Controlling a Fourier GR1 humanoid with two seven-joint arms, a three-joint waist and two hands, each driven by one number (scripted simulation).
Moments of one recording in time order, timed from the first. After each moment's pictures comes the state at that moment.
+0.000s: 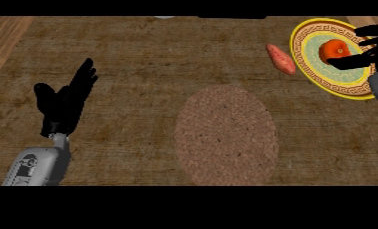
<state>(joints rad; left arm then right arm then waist) -0.20 0.27 -0.02 -1.40 0.11 0.08 0.16 -0.88 -0.54 -0.42 -0.31 0.78 -0.38 0.01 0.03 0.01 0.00</state>
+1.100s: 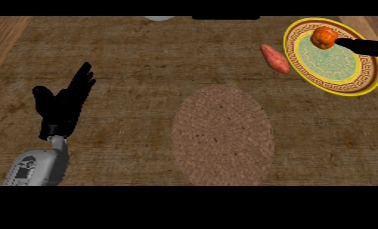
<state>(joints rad) -0.18 0.26 0.01 -1.37 0.10 0.05 0.14 -0.88 -0.55 -0.70 -0.38 0.35 -0.09 -0.37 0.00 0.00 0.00</state>
